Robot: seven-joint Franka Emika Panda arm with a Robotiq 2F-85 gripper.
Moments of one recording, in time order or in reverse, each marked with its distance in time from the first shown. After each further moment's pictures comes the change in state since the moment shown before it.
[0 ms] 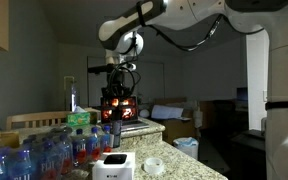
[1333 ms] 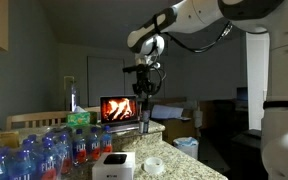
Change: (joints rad) arm -0.131 -0.003 -0.176 0.054 -0.050 -0.069 -0.161
